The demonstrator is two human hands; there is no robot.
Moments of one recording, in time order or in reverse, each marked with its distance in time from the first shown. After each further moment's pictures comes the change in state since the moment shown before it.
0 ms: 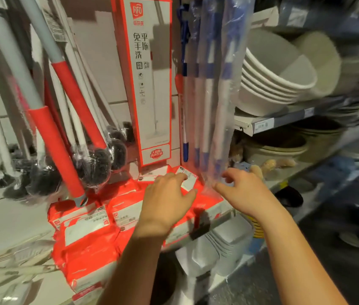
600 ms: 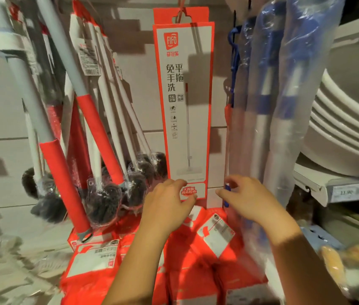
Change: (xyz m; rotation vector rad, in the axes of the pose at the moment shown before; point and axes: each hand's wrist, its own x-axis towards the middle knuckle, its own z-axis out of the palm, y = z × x) left_hand 0.142 -0.016 0.013 0.138 0.217 -0.345; right_hand 0.210 -0.002 0.004 0.057 -0.107 -0.340
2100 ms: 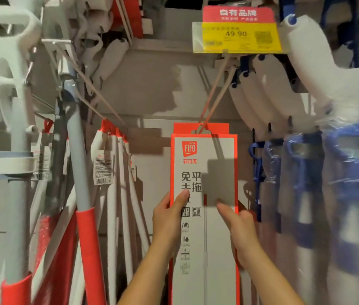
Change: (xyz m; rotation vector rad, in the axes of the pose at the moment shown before) left_hand 0.202 0.018 -0.086 -1.370 0.346 -0.055; right_hand 0.193 -0.090 -0.038 1.270 0.130 -0.224
